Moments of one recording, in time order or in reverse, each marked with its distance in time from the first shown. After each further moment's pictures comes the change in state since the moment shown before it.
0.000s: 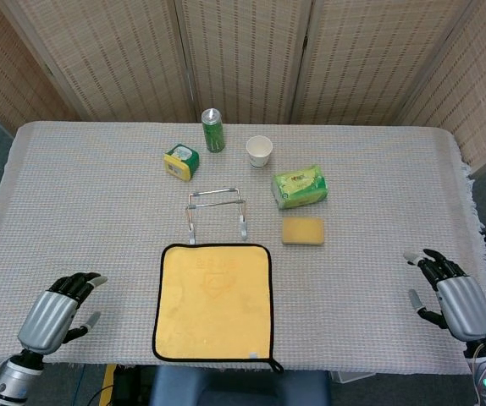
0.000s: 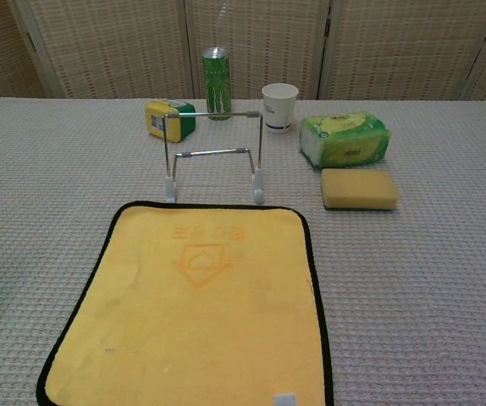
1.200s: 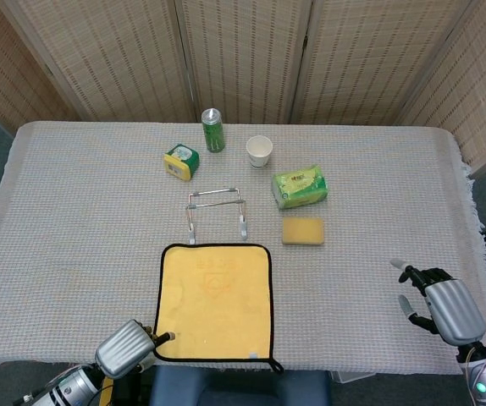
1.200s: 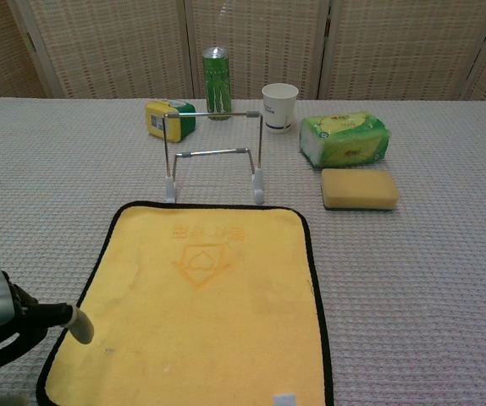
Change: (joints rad) left arm -0.168 -0.174 0.147 0.115 0.205 -0.230 0.090; right arm 0.009 0.020 -0.026 -0.052 -0.037 -0.012 -0.037
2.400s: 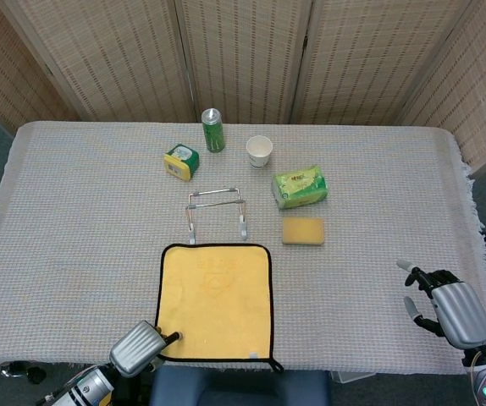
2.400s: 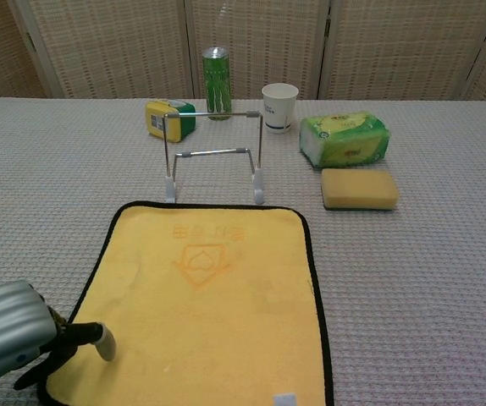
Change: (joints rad) left arm 0.002 -0.140 0.007 0.094 -0.083 -0.017 0.037; right arm -0.019 0.010 -0.006 0.002 -0.001 0.027 0.007
